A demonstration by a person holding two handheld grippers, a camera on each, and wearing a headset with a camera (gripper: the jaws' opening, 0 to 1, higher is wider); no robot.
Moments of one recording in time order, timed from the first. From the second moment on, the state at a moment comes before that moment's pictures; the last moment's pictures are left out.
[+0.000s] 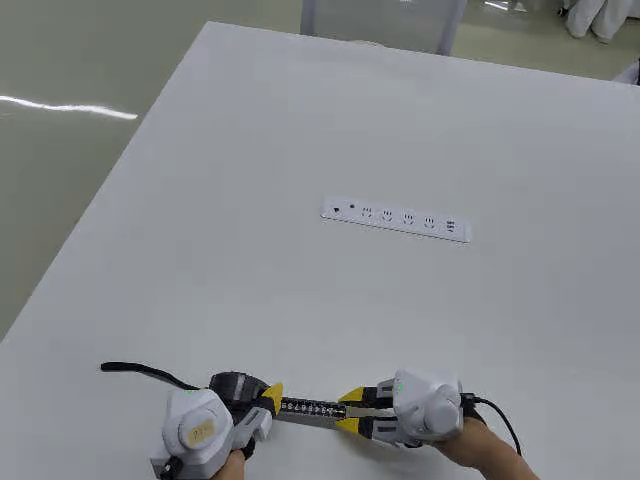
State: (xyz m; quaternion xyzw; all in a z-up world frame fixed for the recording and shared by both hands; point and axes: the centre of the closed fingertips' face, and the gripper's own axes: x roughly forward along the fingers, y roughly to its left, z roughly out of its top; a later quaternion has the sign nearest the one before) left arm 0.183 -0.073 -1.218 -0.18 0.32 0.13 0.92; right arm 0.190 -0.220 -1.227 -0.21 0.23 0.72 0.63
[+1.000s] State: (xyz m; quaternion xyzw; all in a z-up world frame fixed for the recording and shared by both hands) left arm 0.183 -0.072 -1.219 -0.19 0.32 0.13 0.92; right arm 0.185 -0.197 -1.229 -0.20 0.23 0.72 0.62
